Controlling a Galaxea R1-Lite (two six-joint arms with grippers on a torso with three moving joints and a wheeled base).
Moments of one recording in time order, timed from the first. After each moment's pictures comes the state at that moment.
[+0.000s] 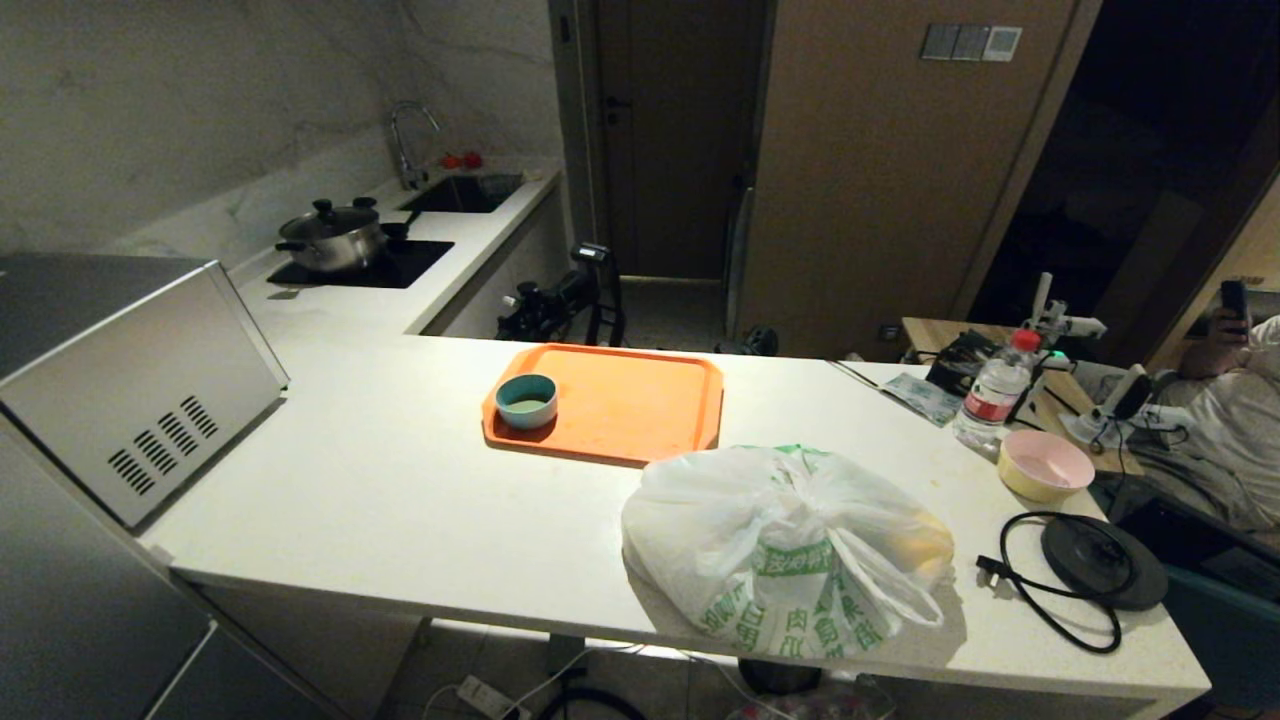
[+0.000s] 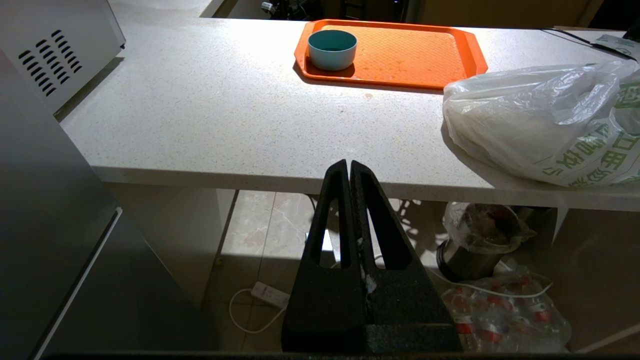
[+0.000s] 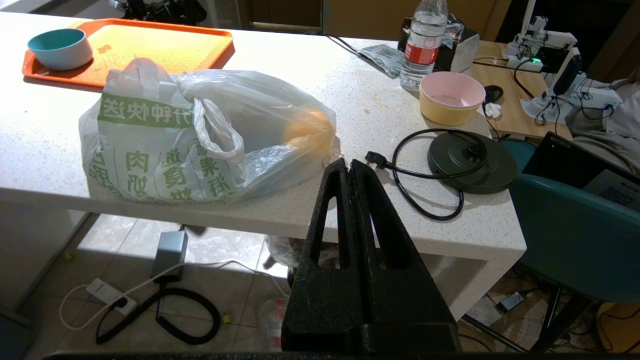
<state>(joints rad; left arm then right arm) 0.00 0.00 0.00 0.00 0.00 -0.01 0.00 0.00 0.00 0.00 -0.01 0.00</state>
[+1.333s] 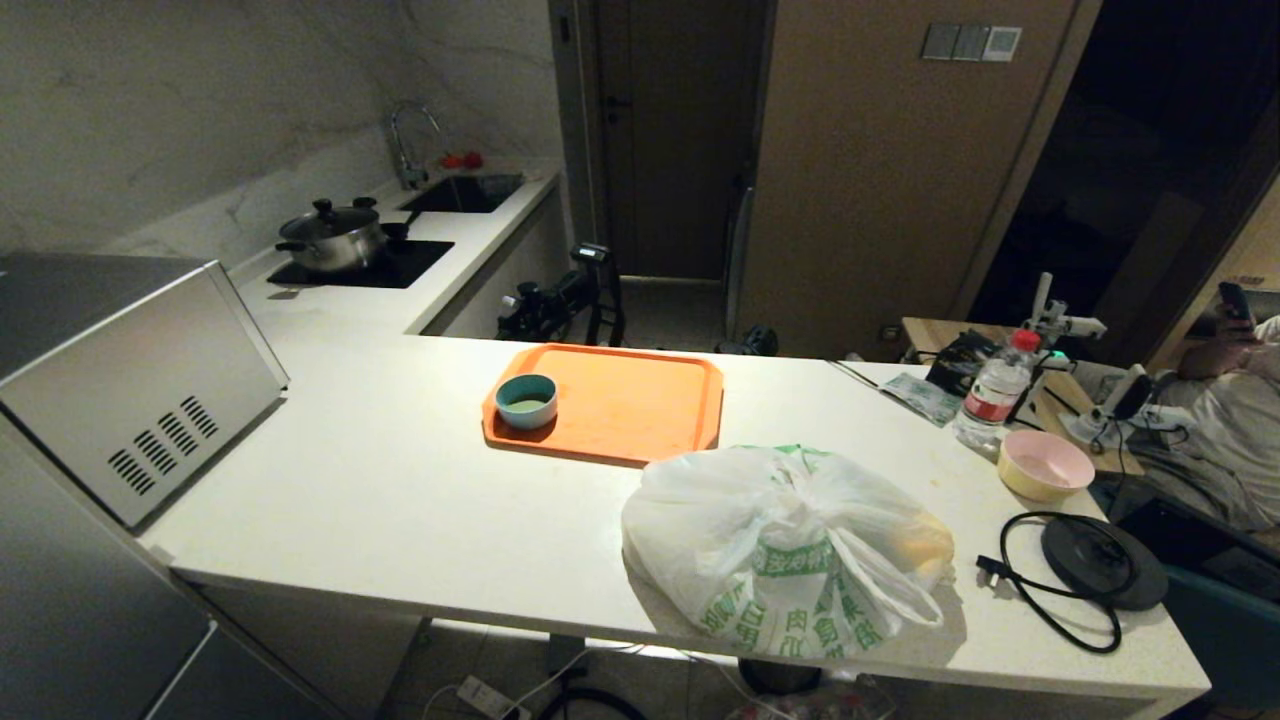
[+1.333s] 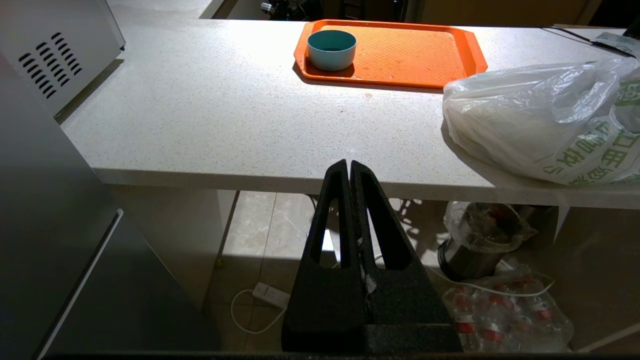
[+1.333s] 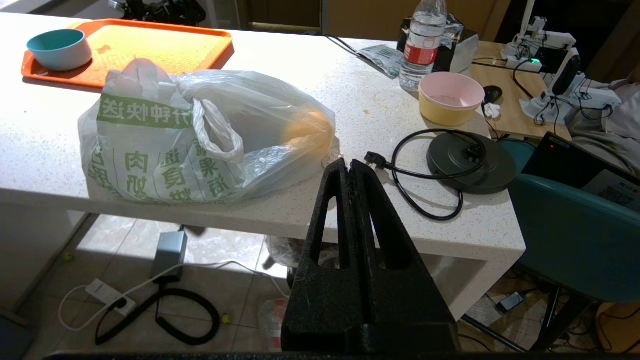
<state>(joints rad) 0.00 0.00 0.00 0.00 0.00 0.00 0.00 0.00 0.00 0.00 -0.01 0.00</state>
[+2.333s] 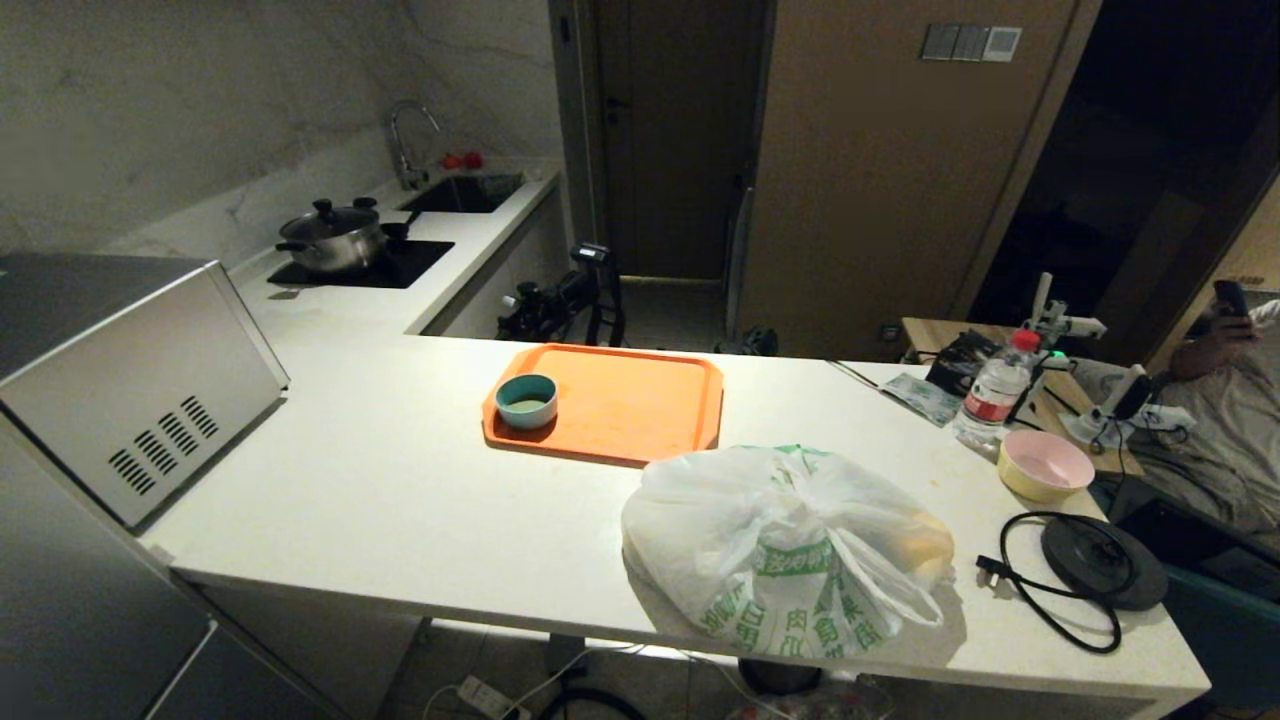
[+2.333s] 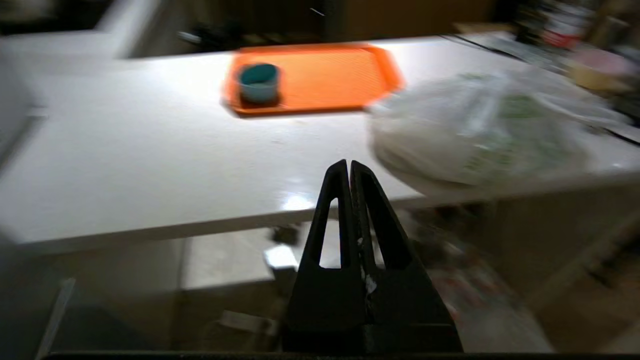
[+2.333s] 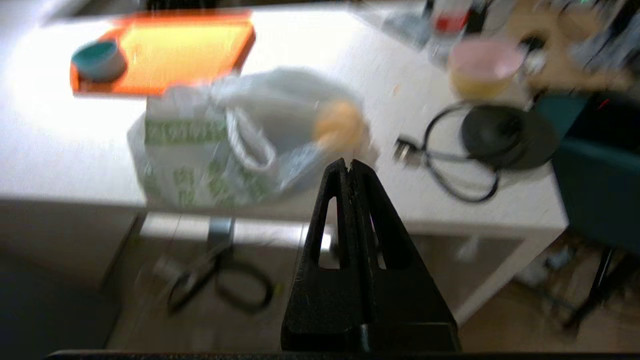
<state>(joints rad) -0.01 0.20 -0.24 0.03 -0.22 0.03 0.01 0.28 -0.21 0.07 0.03 0.14</state>
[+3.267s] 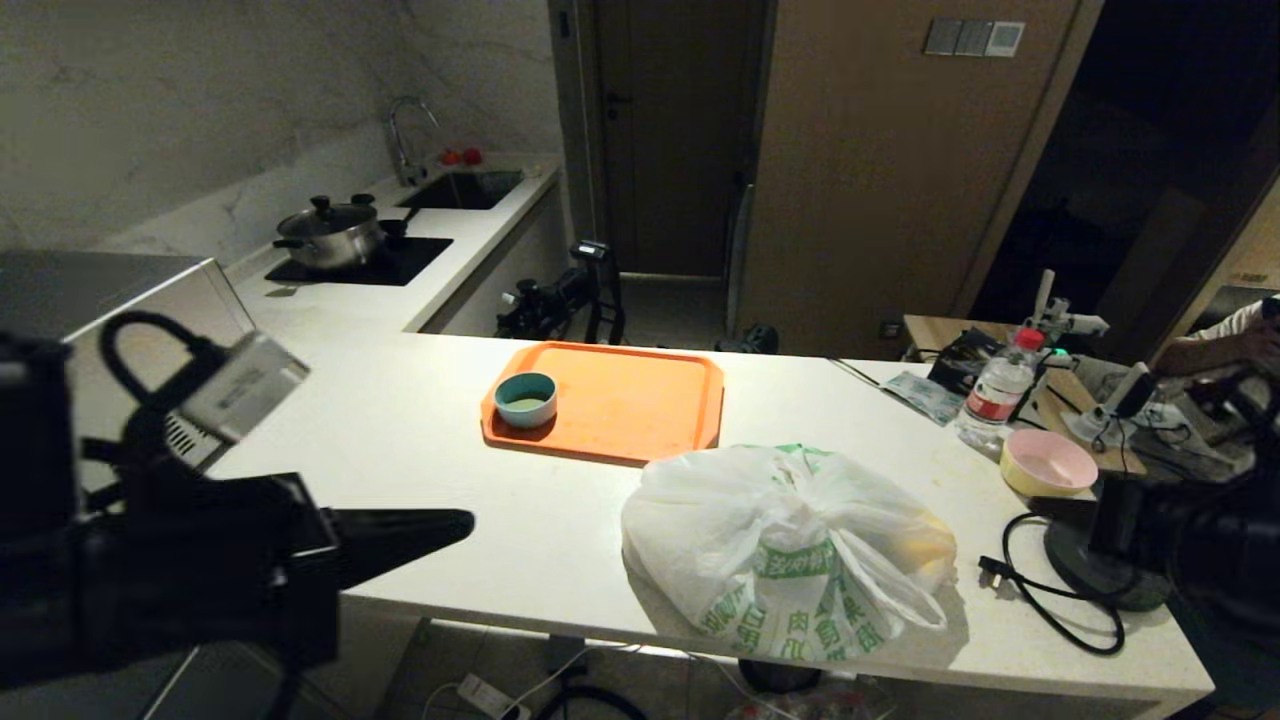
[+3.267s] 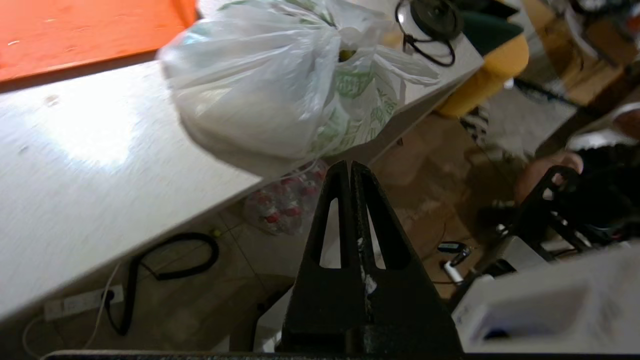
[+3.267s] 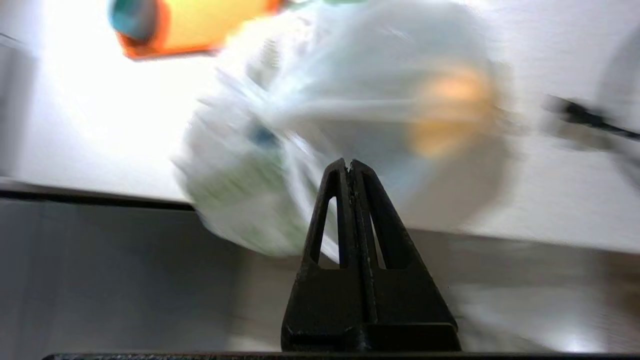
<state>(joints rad) -0.42 1.26 -0.69 -0.19 -0.39 -0.03 0.02 1.39 -0.53 -0.36 0.27 0.39</state>
